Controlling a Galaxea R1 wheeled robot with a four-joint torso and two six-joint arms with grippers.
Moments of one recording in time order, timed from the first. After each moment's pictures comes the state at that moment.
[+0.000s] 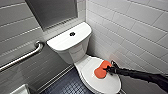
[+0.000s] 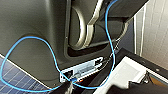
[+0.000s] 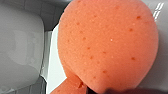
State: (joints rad) left arm 1.53 2.58 -1.76 1.13 0.19 -1.03; right arm -0.39 2.61 -1.98 0.26 -0.10 0.49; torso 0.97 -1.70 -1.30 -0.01
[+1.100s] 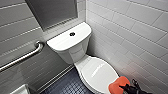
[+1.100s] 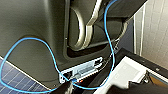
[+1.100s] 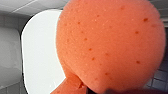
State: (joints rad) left arm 1.53 2.58 -1.76 1.14 0.18 -1.02; right arm -0.71 2.20 -1.59 0.26 0.17 0.50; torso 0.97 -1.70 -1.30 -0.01
